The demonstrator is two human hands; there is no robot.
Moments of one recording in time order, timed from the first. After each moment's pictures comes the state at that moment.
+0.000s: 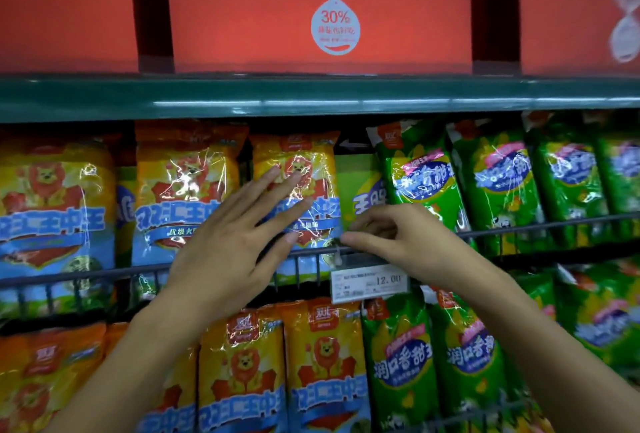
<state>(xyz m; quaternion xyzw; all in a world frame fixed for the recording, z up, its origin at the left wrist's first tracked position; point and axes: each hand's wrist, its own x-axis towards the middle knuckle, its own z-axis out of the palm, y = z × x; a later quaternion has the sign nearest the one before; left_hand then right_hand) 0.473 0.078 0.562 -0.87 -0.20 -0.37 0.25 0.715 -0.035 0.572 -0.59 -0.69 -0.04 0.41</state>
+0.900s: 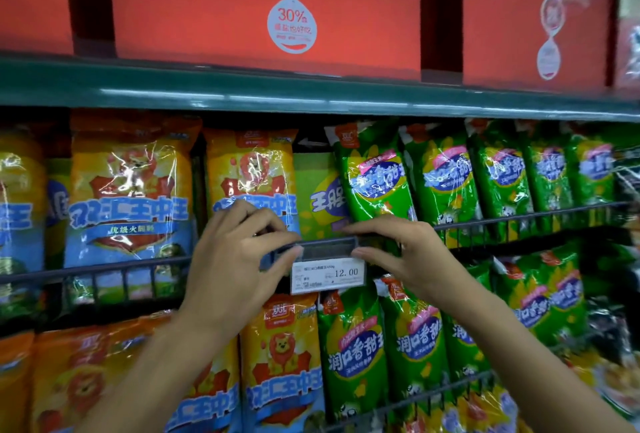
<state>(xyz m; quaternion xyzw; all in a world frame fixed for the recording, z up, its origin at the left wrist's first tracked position) 0.528 0.055 0.537 -0.82 -0.14 -0.52 0.19 0.769 -0.063 0.536 -0.53 -0.71 -0.14 0.44</state>
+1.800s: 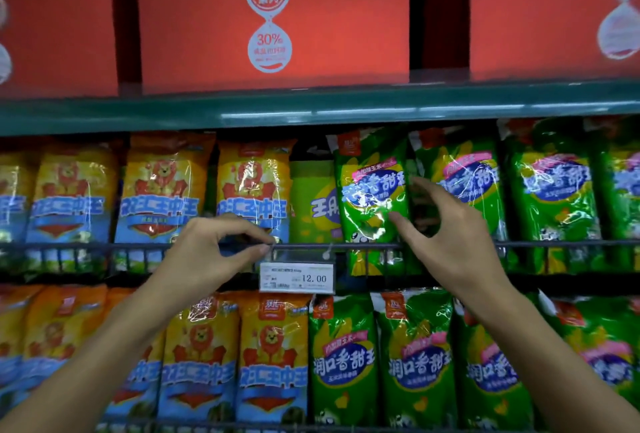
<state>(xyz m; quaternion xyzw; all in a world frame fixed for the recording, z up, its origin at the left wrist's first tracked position) 0.523 0.012 0.553 -0.84 -0.28 -0.47 -0.05 0.841 -0.069 0.557 -0.56 -0.62 -0.19 0.52</state>
